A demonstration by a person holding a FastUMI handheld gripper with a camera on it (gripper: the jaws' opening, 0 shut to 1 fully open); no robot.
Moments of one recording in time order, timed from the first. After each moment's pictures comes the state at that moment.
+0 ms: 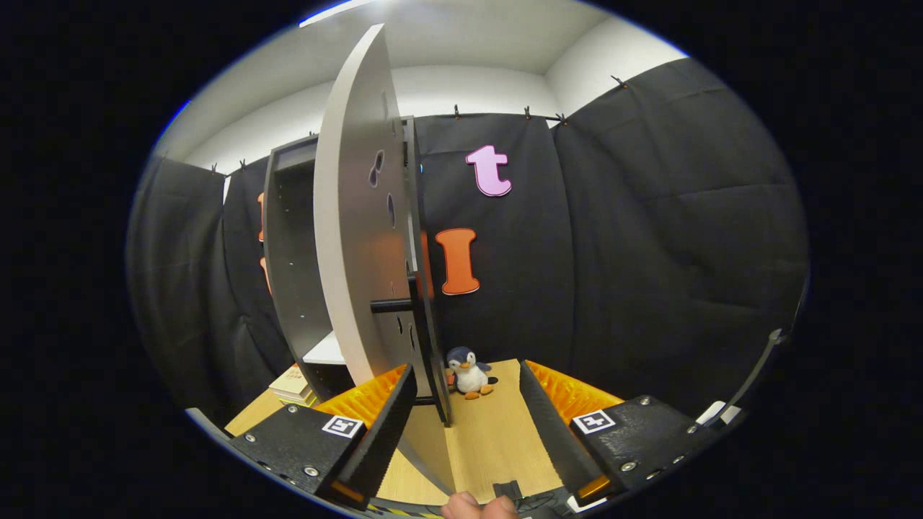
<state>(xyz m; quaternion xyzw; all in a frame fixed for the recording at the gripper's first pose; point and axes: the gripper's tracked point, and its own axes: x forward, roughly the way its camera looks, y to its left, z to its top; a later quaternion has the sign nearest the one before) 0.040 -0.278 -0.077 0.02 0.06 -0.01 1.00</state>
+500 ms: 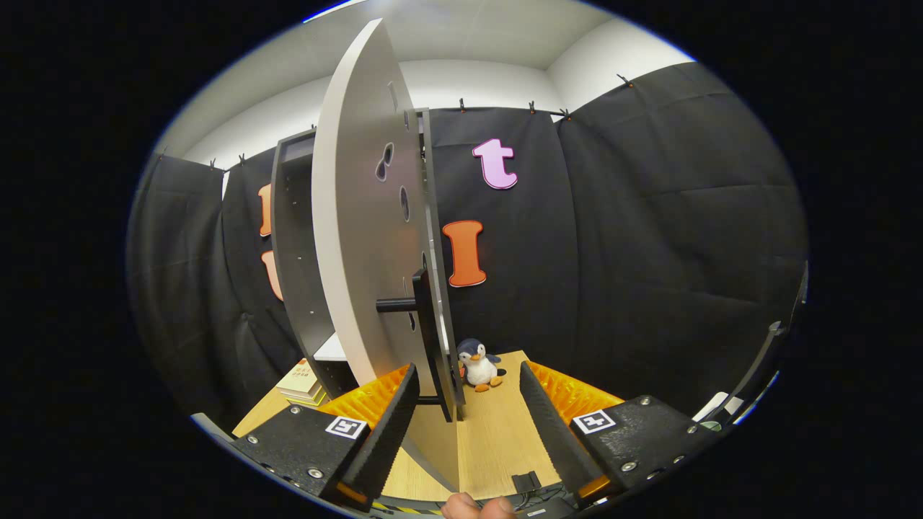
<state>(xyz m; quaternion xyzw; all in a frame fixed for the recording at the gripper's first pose) 0.032 -0.231 -0.081 0.03 0.08 -0.02 1.00</state>
